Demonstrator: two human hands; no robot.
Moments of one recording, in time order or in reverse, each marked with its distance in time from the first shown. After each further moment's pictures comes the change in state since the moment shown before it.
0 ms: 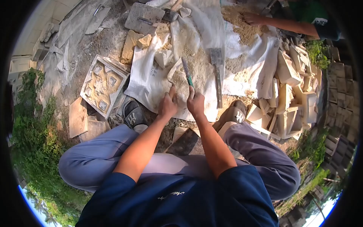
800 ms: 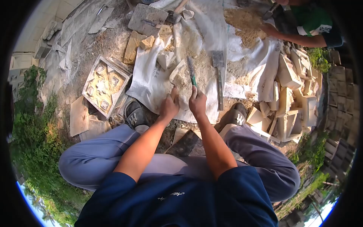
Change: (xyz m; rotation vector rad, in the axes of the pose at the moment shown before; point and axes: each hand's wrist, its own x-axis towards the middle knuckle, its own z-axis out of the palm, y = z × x) left_hand -0.002 0.006 -0.012 -0.080 -0.068 -0.061; right_hand 0.000 -0.017 -0.004 0.046 0.083 -0.091
